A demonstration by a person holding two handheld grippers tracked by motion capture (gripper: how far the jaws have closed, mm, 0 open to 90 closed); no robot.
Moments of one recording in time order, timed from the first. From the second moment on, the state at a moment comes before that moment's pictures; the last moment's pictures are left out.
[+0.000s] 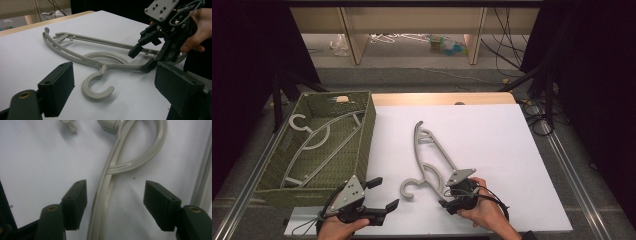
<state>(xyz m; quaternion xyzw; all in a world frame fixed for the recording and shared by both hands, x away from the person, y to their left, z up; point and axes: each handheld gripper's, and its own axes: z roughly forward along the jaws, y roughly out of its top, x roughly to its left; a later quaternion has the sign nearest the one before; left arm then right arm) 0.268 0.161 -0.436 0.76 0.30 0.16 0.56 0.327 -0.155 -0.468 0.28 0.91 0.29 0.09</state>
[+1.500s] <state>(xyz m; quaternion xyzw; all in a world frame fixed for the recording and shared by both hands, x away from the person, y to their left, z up) 0.278 0.156 -0.434 0.77 0.28 0.19 0.54 0.319 -0.179 -0.408 0.17 0.94 0.27 0.11</state>
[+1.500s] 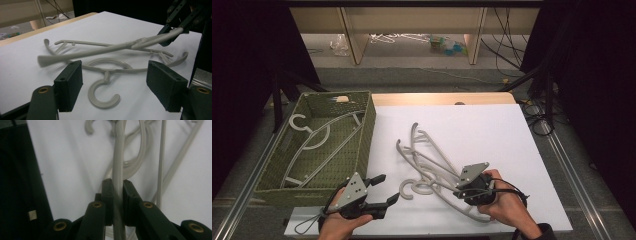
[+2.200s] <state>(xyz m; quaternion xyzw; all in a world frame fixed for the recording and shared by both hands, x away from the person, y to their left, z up) 0.310 0.111 -0.440 0.86 0.14 0.16 0.47 0.306 -0.176 -0.406 0.11 0.95 0.29 0.03</state>
